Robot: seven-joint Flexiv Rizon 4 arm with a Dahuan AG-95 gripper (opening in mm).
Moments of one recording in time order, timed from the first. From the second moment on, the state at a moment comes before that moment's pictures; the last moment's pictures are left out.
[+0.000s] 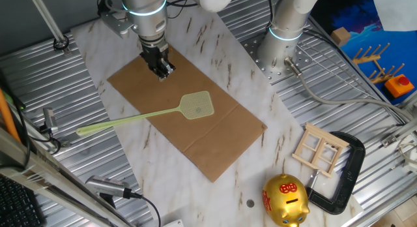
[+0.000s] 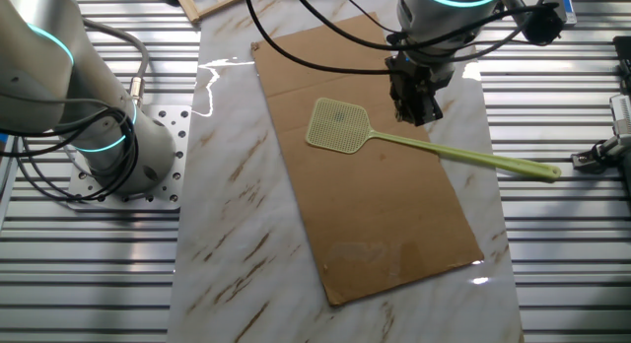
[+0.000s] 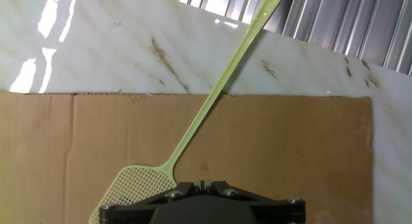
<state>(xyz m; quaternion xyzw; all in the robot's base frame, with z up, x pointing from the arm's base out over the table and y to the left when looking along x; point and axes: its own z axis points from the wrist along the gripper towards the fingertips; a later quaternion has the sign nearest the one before) 0.500 0.000 0.170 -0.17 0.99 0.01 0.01</state>
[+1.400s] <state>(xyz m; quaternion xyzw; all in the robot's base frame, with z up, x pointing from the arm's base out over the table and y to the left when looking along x) 0.501 0.000 0.170 0.01 1.00 0.04 -0.01</state>
